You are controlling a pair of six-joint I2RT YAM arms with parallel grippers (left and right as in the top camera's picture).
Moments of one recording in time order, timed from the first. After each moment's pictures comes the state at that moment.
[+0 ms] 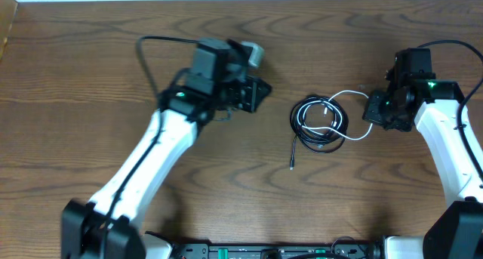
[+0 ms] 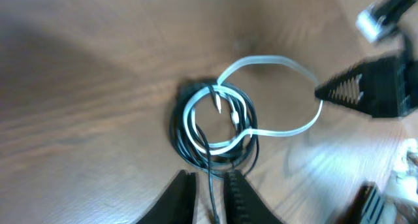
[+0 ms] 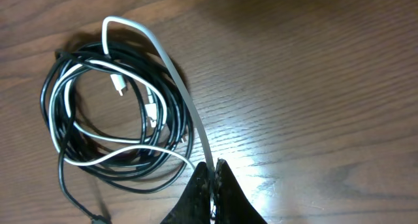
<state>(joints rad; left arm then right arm) -0.43 1.56 1.22 -0.46 0.53 -0.24 -0.02 1.55 1.18 -0.94 -0.07 0.34</state>
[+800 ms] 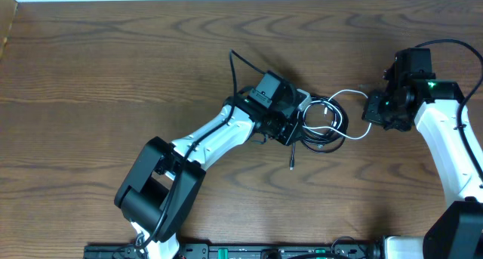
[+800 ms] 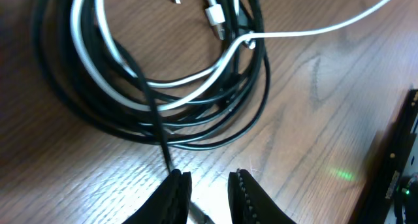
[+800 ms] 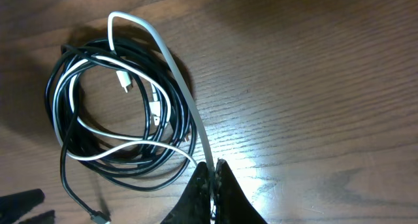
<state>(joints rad) -0.65 1.89 1.22 -0.42 0.55 -0.12 -0.02 1.55 1.18 -0.94 -0.08 0.30</state>
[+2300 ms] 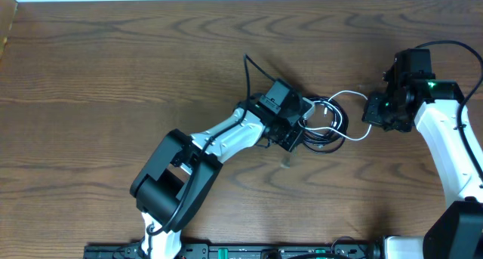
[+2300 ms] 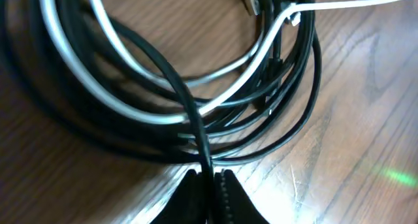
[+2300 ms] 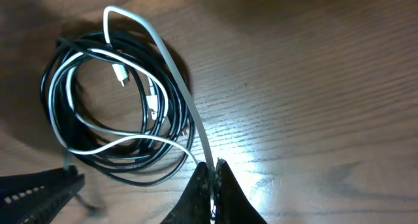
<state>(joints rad) -0.69 1.98 1.22 -0.38 0.46 -0.07 -0.02 1.55 1.18 -0.96 -0.08 0.30</state>
